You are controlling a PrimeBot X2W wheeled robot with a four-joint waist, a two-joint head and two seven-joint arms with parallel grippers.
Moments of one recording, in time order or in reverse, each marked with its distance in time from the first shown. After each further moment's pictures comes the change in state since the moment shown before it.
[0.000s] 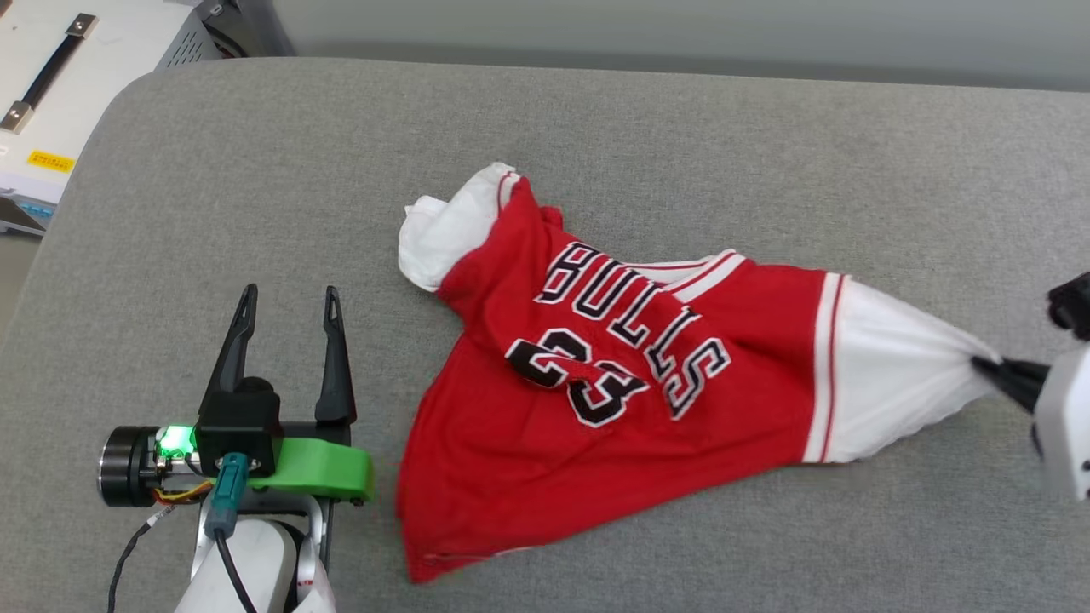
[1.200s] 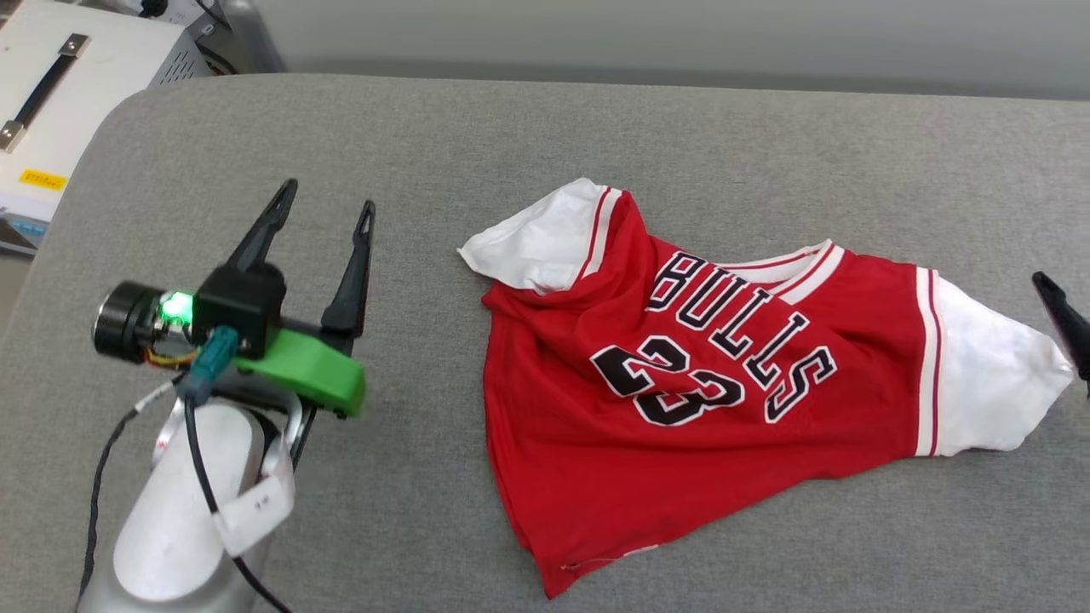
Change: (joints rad) left arm -0.218 0.019 0.028 0.109 0.034 -0.306 0.068; right arm -0.025 0.103 -0.203 0.275 -0.144 0.000 -0.387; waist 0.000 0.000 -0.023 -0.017
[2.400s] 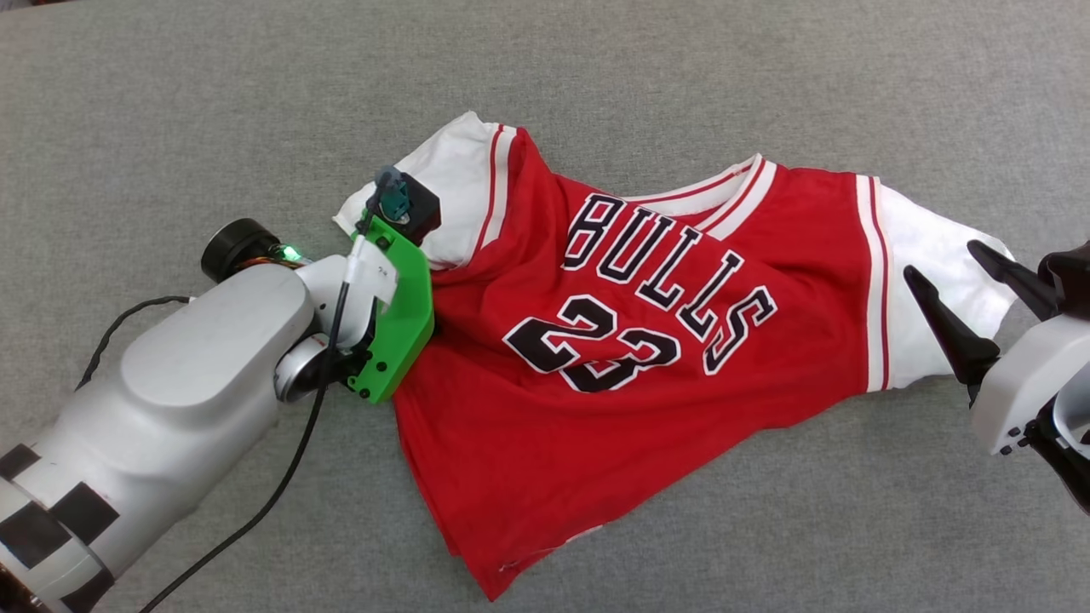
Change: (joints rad) left arm -0.628 0.238 -0.959 0.298 -0.799 -0.062 0.836; right arm 0.095 0.195 -0.112 -0.320 -0.192 0.000 0.136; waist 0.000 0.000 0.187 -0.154
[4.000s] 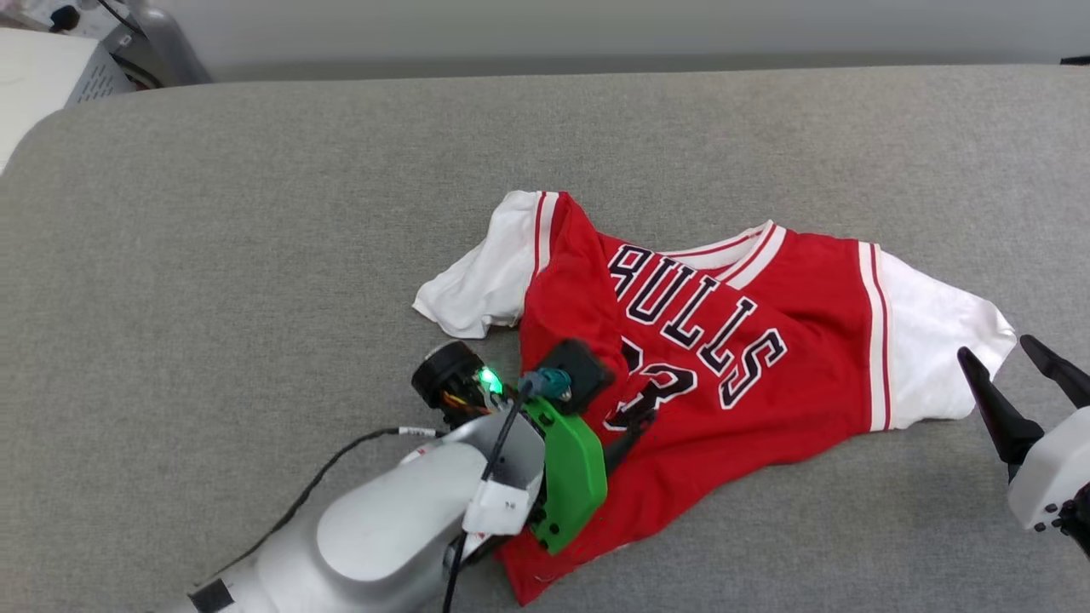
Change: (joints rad) left arm 0.304 -0.225 0.033 -0.139 0.252 0.070 -0.521; right arm 0.185 0.036 -0.139 0.074 0.018 0.000 -0.074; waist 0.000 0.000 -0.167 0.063
